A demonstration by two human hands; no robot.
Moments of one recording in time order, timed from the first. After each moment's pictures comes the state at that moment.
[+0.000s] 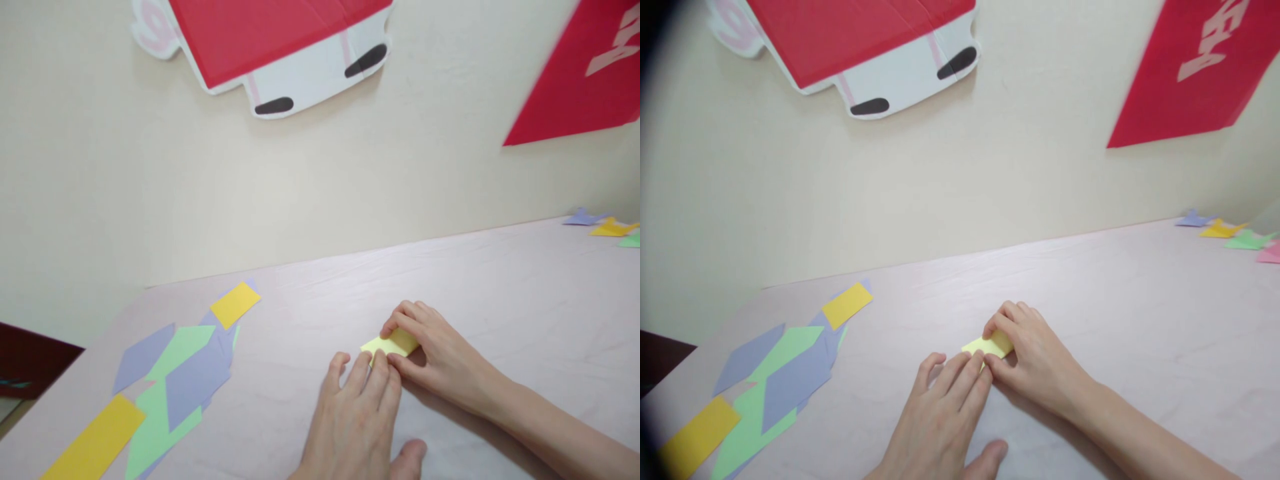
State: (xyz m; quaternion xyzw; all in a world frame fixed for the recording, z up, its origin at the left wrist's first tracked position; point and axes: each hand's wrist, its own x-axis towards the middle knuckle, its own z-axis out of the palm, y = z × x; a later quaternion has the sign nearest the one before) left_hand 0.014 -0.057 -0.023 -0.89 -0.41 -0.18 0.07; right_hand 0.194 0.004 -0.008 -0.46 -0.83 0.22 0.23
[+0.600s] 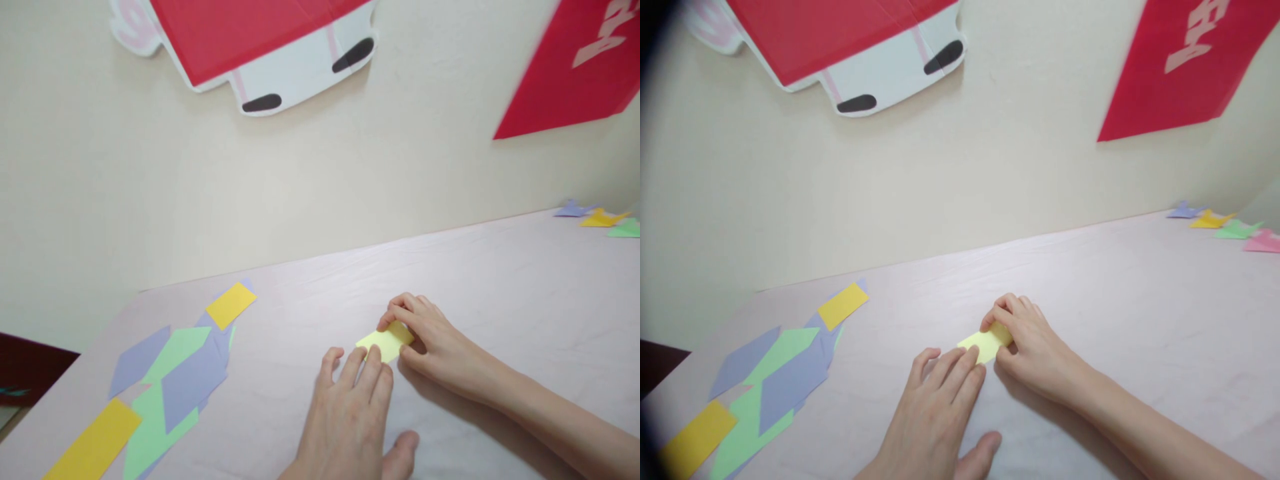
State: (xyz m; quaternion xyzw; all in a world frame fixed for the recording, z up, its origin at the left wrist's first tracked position) left_hand 0.013 -0.059 -0.021 -0.89 -0.42 -0.18 0.03; right_hand 0.203 0.007 -0.012 -0.47 -0.81 0.27 0.22
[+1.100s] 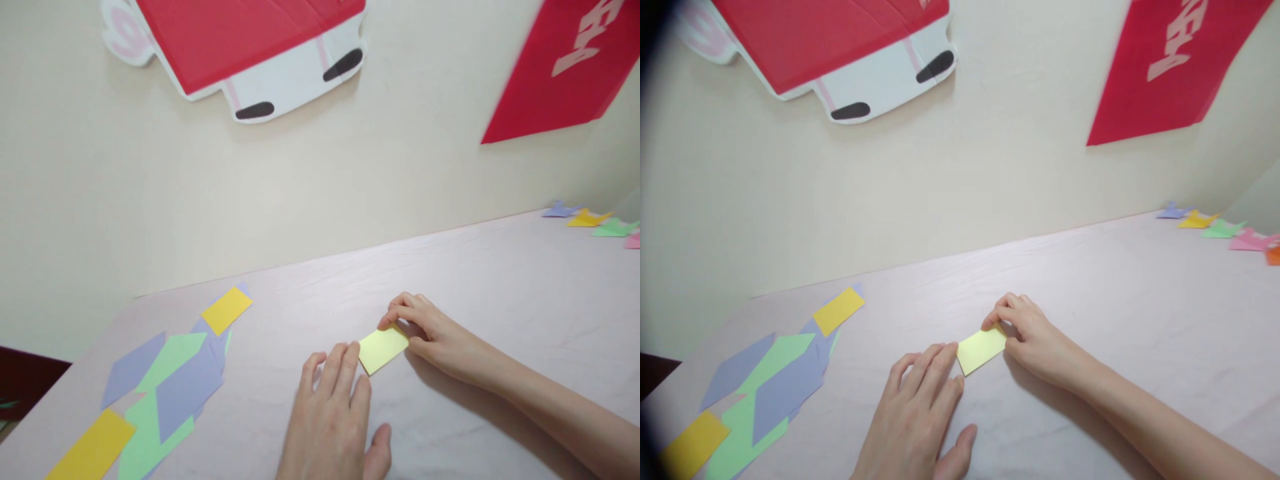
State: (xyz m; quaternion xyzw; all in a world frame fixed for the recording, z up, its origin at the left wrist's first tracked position) left_hand 0.000 -0.061 -0.026 -0.87 -0.43 -0.23 0.06; right_hand 0.217 0.016 -0.010 -0.47 -0.79 0.33 0.23
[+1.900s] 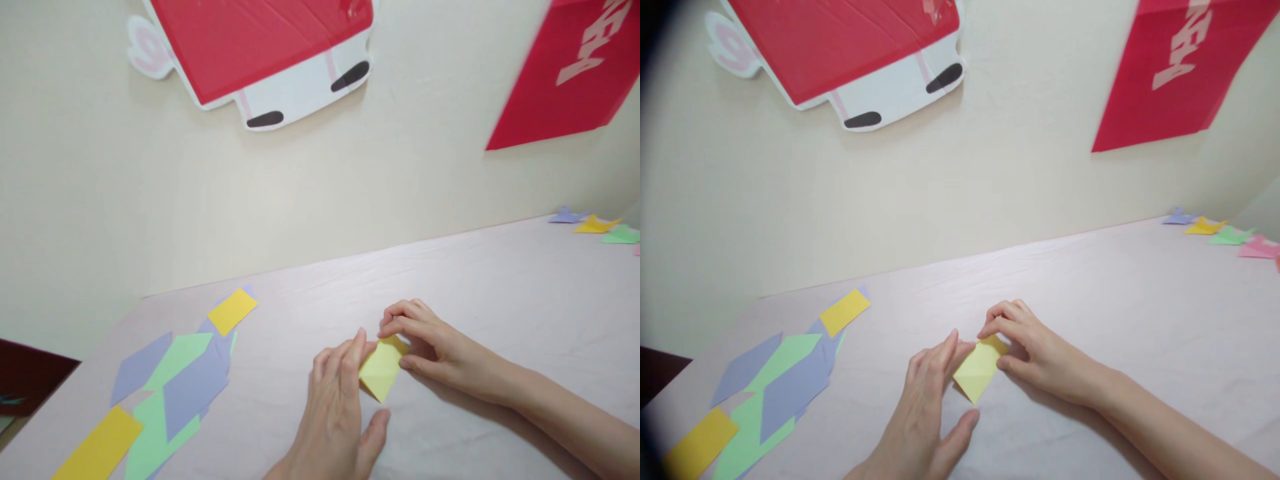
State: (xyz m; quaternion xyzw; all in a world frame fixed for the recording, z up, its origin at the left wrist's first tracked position) left_hand -0.002 -0.054 -0.026 -0.85 -0.42 -0.29 -0.14; right_hand 0.221 0.011 -0.006 -0.36 -0.84 0.33 0.23
